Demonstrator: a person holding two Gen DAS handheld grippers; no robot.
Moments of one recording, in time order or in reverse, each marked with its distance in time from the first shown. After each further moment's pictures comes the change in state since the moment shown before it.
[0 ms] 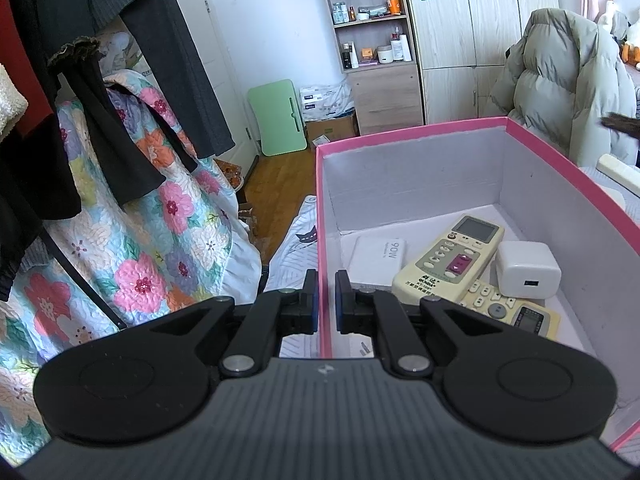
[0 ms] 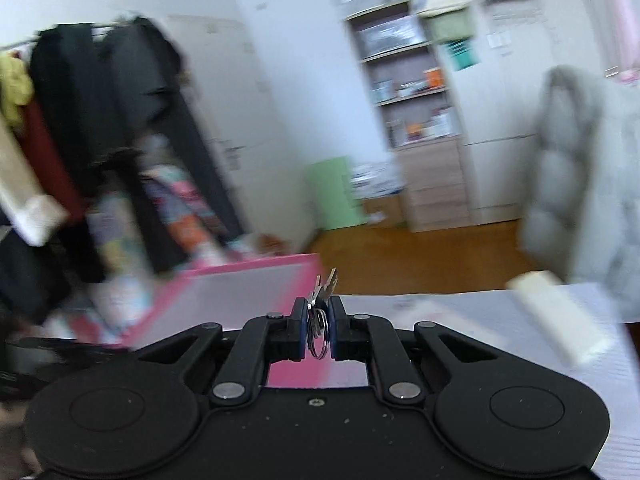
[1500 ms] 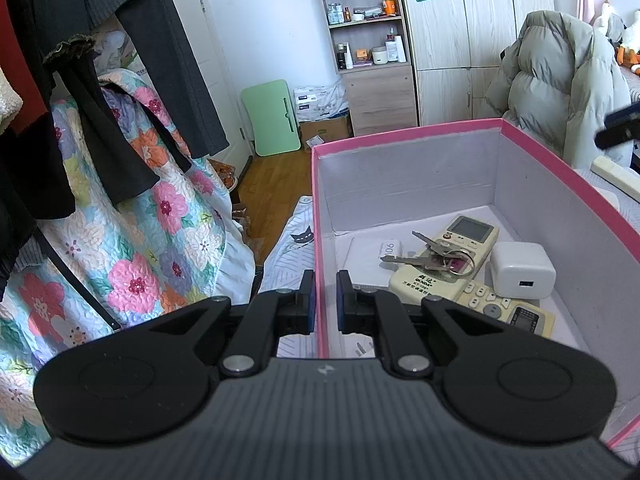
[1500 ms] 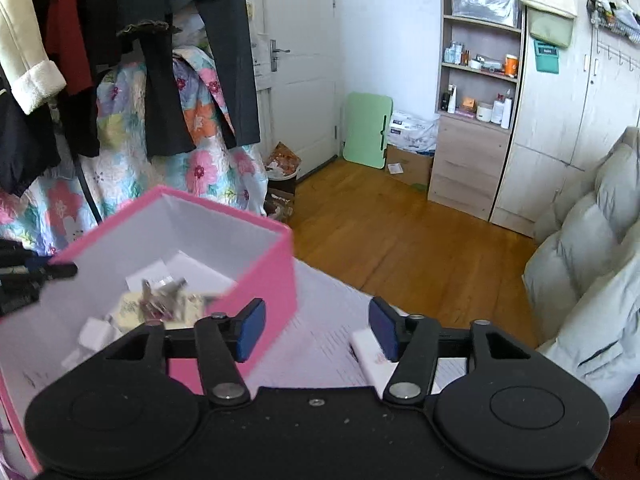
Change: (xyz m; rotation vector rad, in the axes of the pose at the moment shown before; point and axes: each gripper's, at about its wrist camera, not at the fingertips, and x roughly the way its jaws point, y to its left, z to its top) left arm 0.001 0.003 -0.001 -0.004 -0.001 -0.020; right arm 0.059 -0.046 0.047 -0.335 0.250 -0.066
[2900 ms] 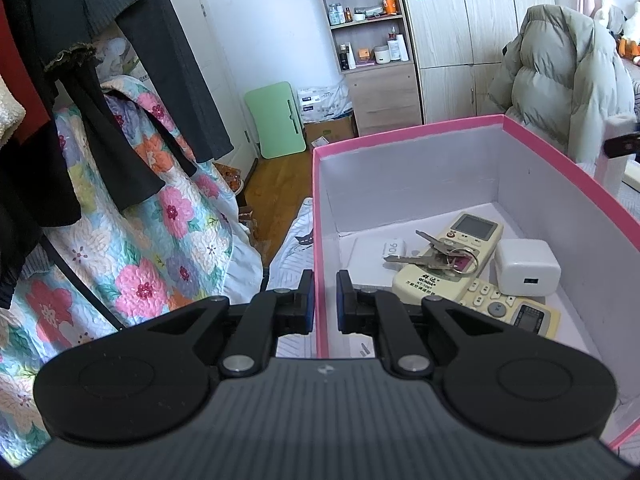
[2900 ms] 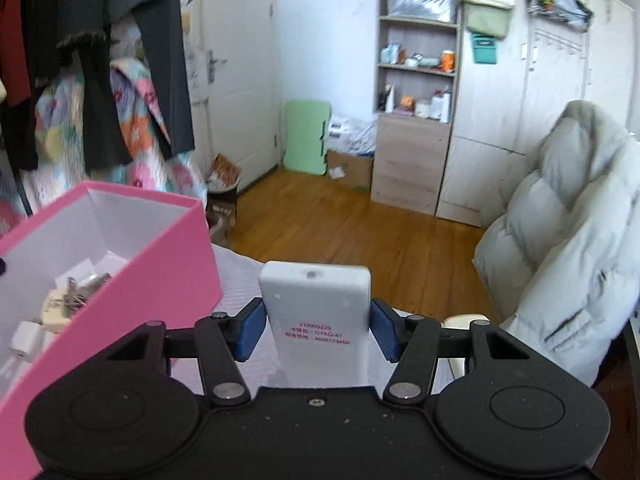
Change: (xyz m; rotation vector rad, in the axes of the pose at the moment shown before) left arm -0.002 -0.004 0.003 0.021 -0.001 0.020; right arm -0.006 -0.003 -0.037 0.088 -0.087 -0.196
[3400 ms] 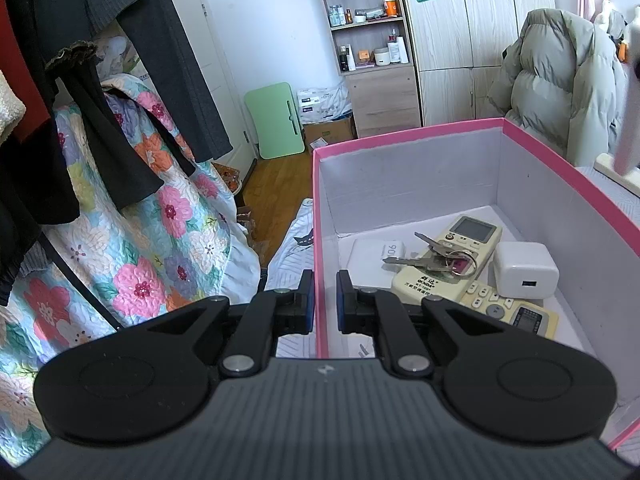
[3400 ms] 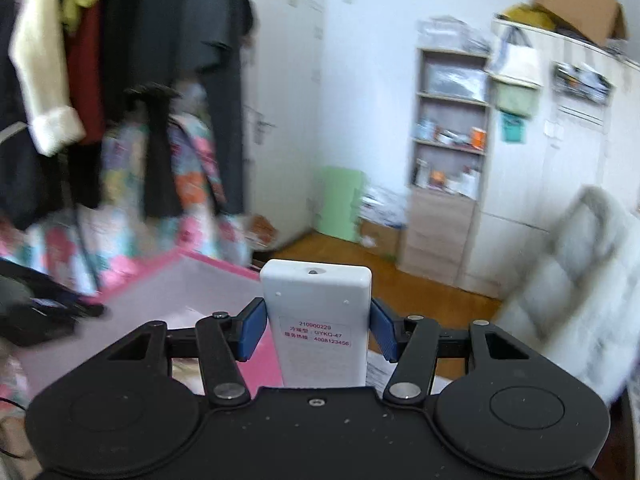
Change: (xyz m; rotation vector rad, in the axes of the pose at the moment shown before) left arm -0.001 -0.002 -0.001 -0.007 -0.003 -0.004; right arm -0.076 0.069 0.045 -0.106 -0.183 0.155
